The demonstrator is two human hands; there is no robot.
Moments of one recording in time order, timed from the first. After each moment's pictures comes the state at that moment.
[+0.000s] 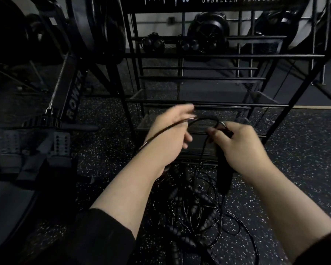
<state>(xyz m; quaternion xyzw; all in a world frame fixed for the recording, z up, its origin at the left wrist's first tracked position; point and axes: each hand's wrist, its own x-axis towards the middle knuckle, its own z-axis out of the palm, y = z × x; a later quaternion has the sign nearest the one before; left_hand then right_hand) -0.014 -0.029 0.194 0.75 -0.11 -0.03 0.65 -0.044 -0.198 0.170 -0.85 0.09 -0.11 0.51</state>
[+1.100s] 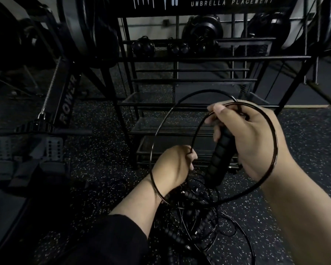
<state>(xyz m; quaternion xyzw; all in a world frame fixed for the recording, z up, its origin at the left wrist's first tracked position) -0.001 -0.064 0.119 0.87 -0.12 -0.16 0.44 -0.058 -0.209 0.213 -0.73 -0.02 -0.20 0.65</state>
